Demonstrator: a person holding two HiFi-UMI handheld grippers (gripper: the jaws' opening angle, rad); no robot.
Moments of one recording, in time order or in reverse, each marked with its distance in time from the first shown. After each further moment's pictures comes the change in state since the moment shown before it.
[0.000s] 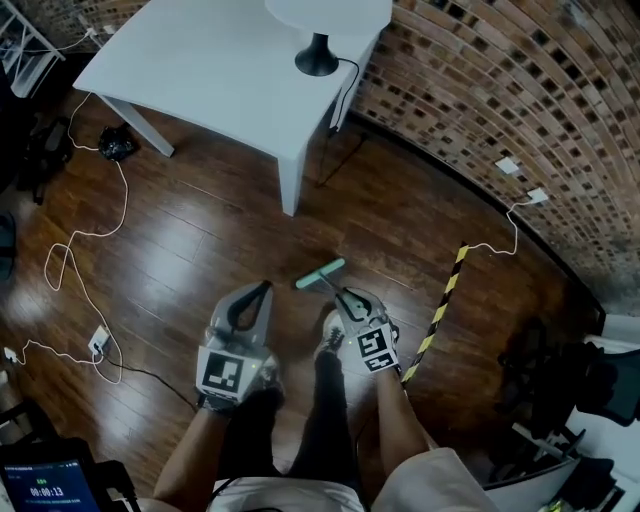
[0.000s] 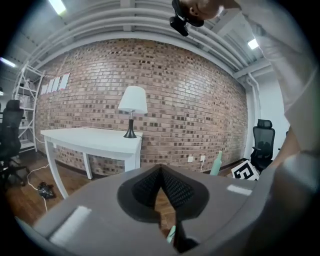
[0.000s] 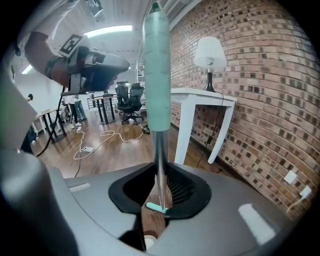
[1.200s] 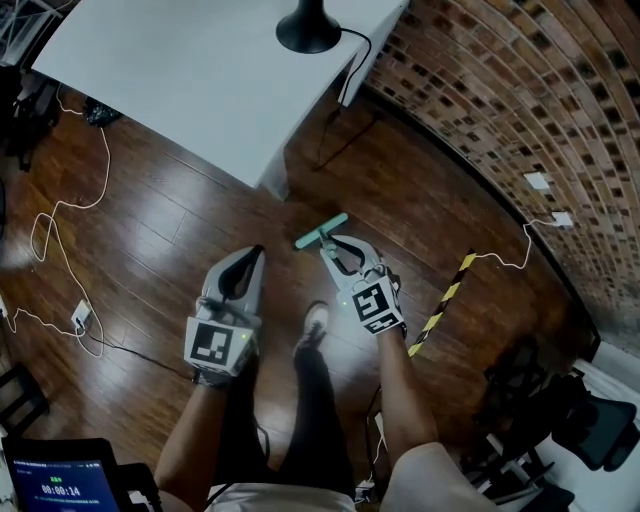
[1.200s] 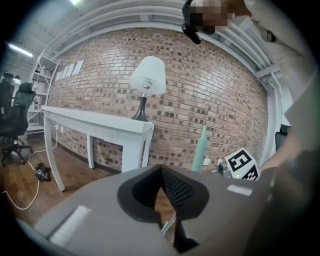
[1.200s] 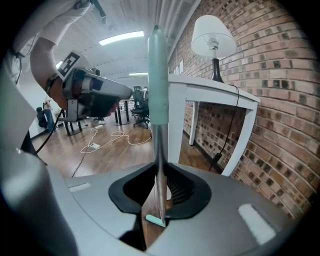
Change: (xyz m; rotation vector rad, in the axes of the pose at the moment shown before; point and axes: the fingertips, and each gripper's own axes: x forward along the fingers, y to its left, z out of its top) left arm 0.166 0.048 -0.056 -0.119 0.030 0.118; right arm 0.127 -0.128 0.045 -0.137 -0.075 0.204
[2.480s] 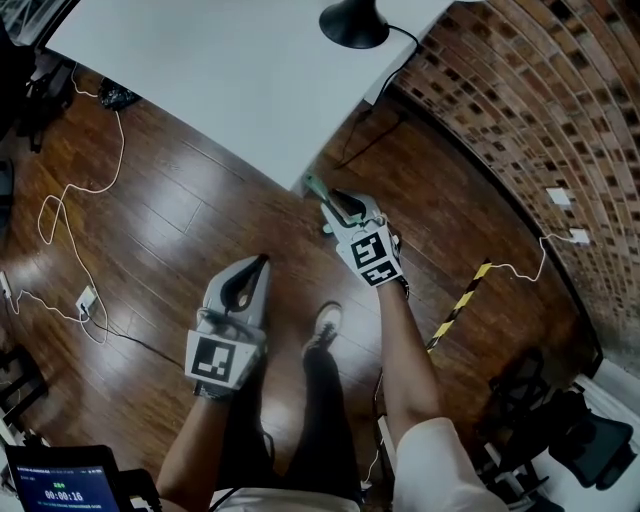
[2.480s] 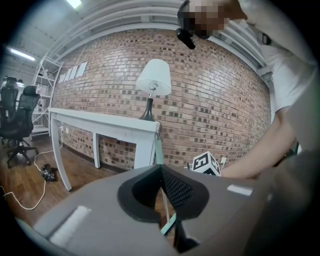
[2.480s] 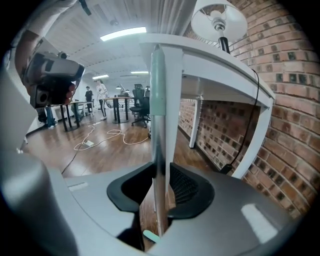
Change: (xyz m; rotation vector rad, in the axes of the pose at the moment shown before) left arm -0.023 0.031 -0.012 0.000 0.017 0.038; right arm 0.112 -0.040 0.012 -0.044 0.005 0.003
